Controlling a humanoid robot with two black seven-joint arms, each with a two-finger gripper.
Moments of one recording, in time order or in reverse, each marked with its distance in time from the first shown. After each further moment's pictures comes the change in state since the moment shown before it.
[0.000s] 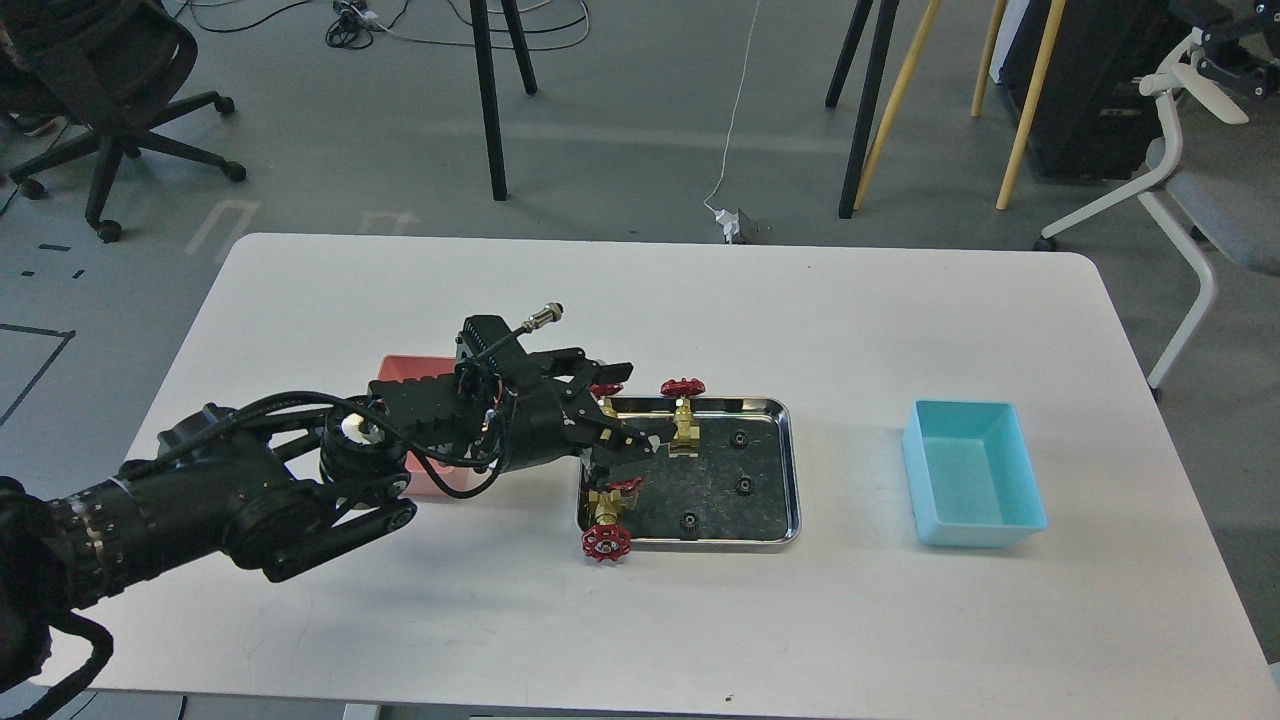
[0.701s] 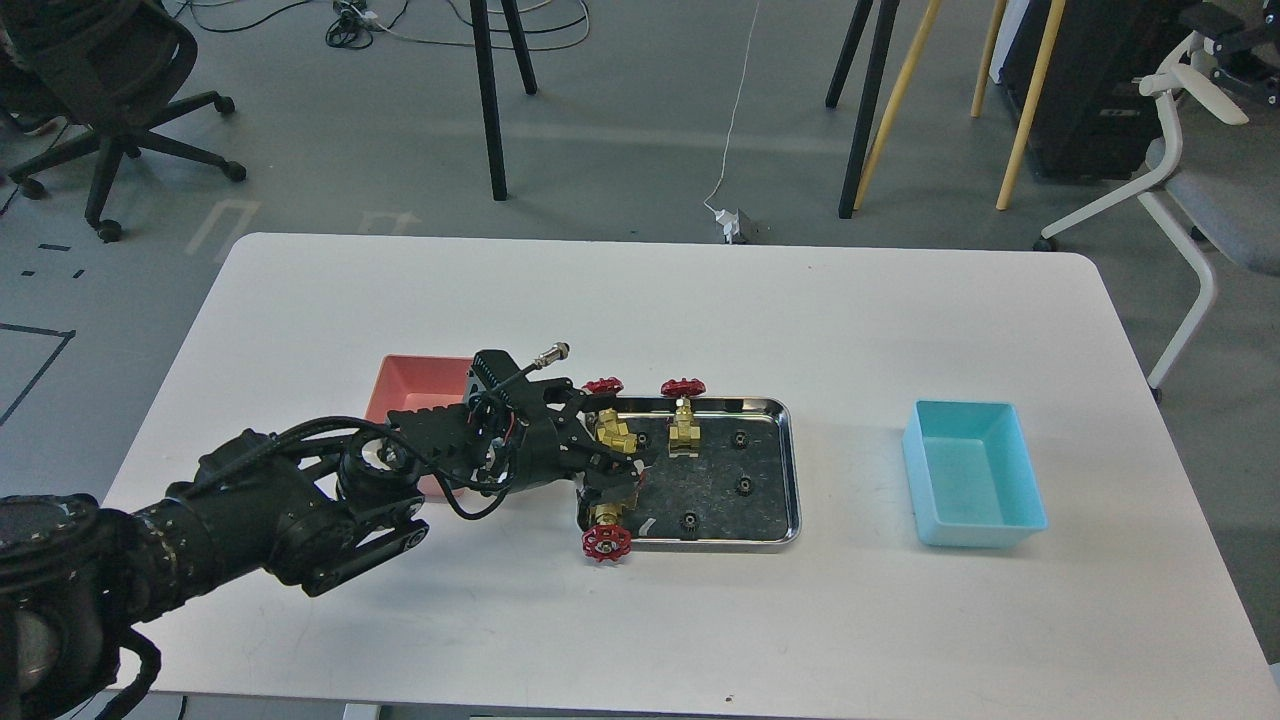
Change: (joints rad) left arm 0.039 -0.126 0.063 0.246 -0.011 0.045 -0.022; right arm -0.004 -0.008 -0.005 0.000 -0.038 0.000 -0.005
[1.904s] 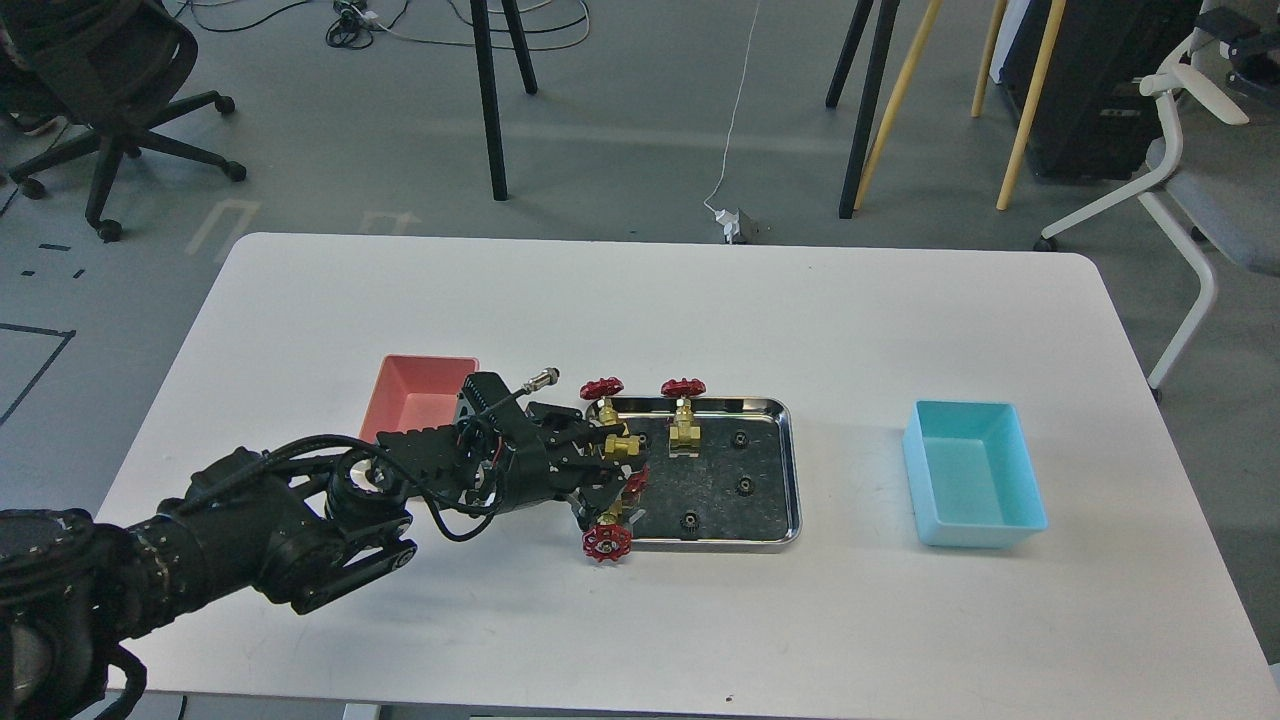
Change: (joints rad) left arm 0.023 0.015 0.029 -0.002 0.008 0.052 -0.024; right arm -0.006 0.001 -0.001 -0.034 -0.021 -0.001 0.000
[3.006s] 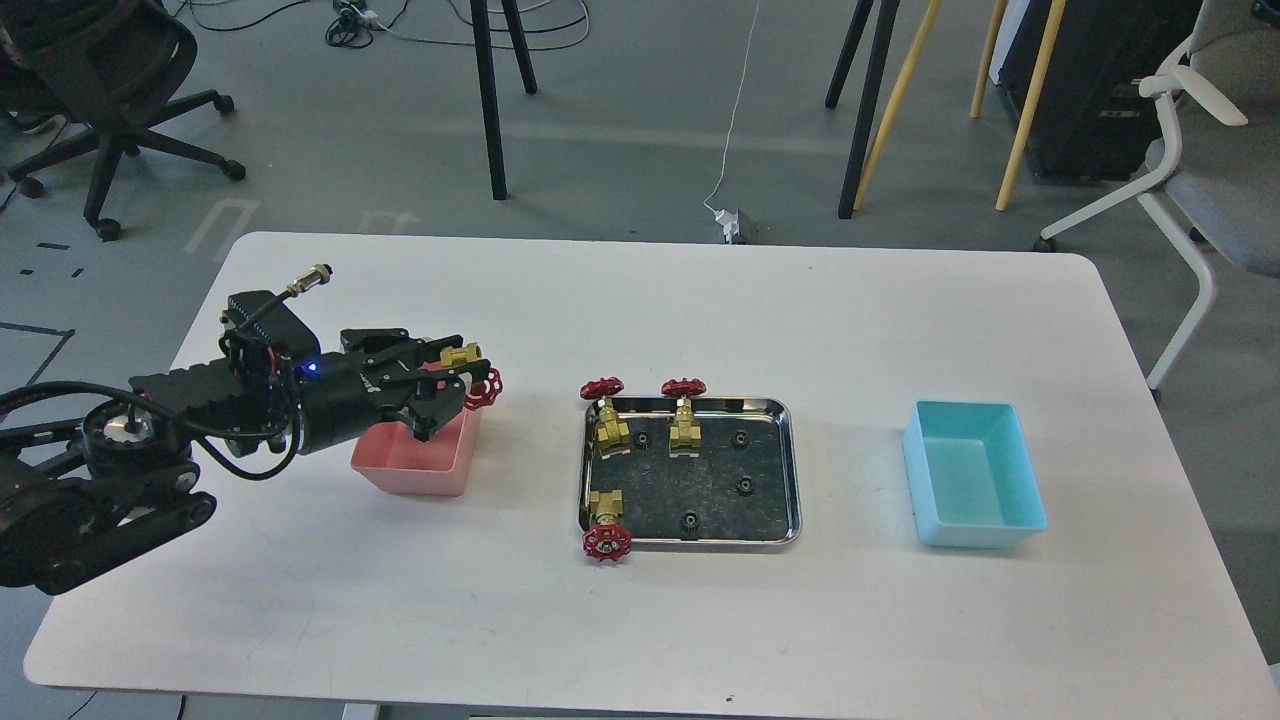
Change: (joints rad) left arm -0.017 0.544 -0.094 -0.407 -0.195 -0.029 0.009; right arm 0.104 0.117 0.015 -0.190 -0.025 0.001 -0.020
